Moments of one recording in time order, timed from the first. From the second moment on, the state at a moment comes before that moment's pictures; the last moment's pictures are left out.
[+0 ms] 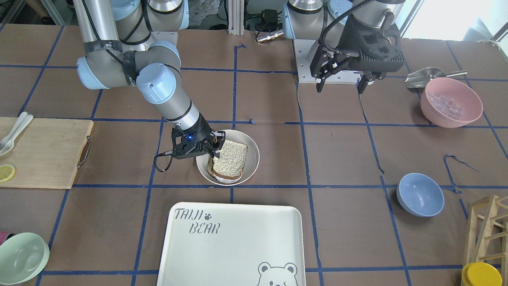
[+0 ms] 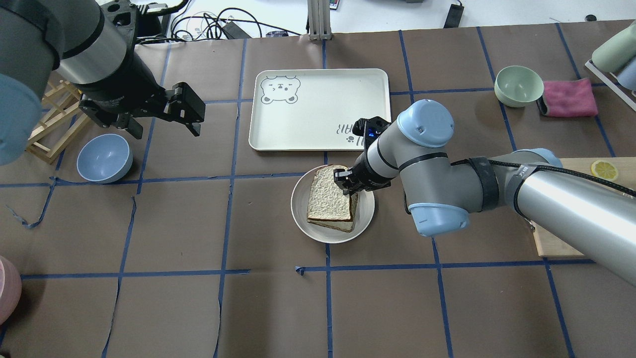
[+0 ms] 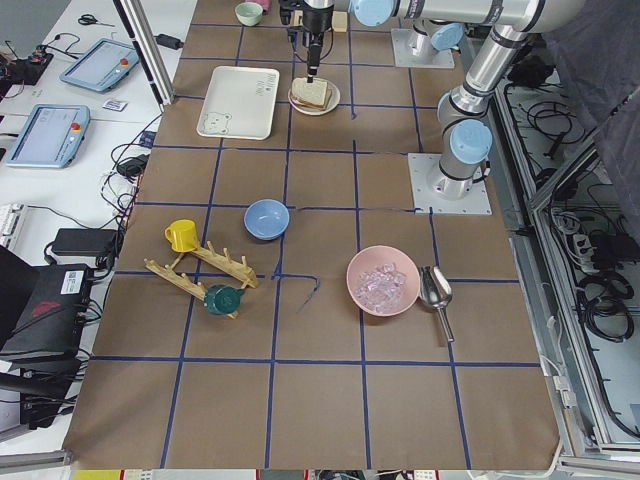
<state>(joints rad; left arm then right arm) -1.58 -1.47 -1.64 -1.53 1.56 -0.02 1.76 -1.30 2.08 -2.49 -1.23 0.20</state>
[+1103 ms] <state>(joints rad) -1.58 -1.47 -1.64 -1.53 1.56 -0.01 1.75 -1.34 1.62 -1.93 -1.35 0.19</state>
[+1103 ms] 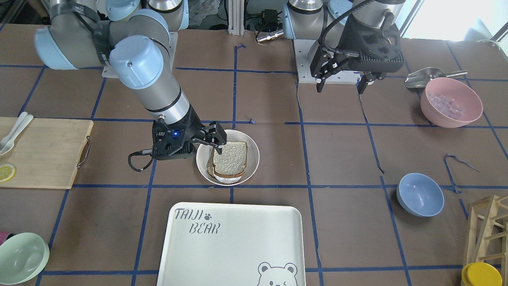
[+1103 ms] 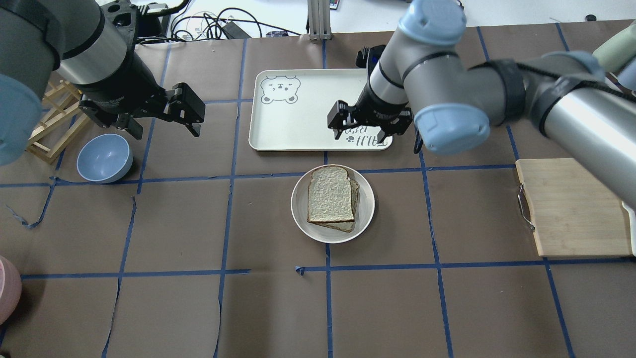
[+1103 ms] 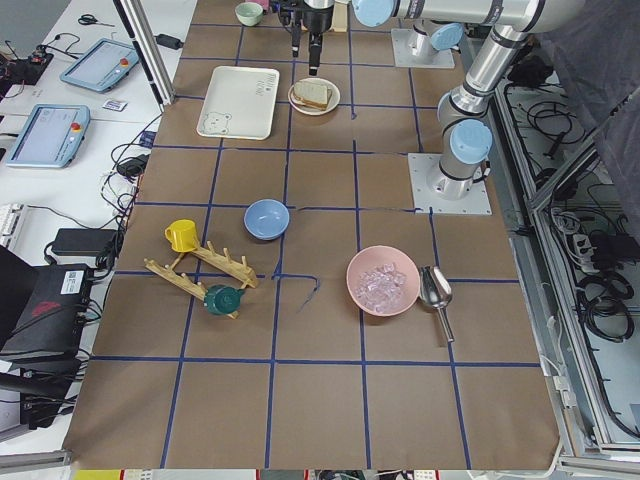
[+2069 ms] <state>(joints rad) -1.58 -1.47 -1.64 -1.53 1.56 -0.01 1.68 -1.48 1.34 -1.47 -1.60 -0.01</state>
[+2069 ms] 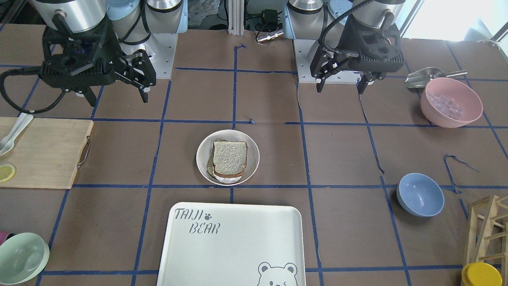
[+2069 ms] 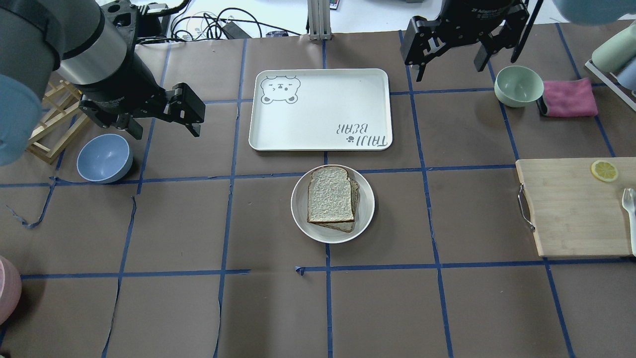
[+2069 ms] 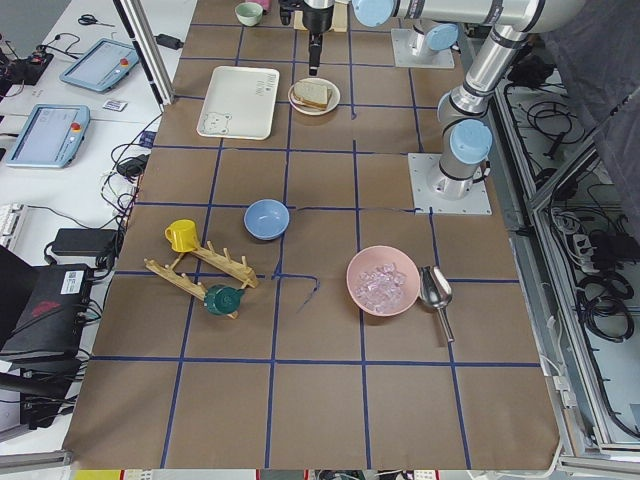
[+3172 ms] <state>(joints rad) -1.58 -1.47 -1.64 -1.53 1.56 -0.01 1.63 -1.48 1.33 -1.43 -1.61 0.00</state>
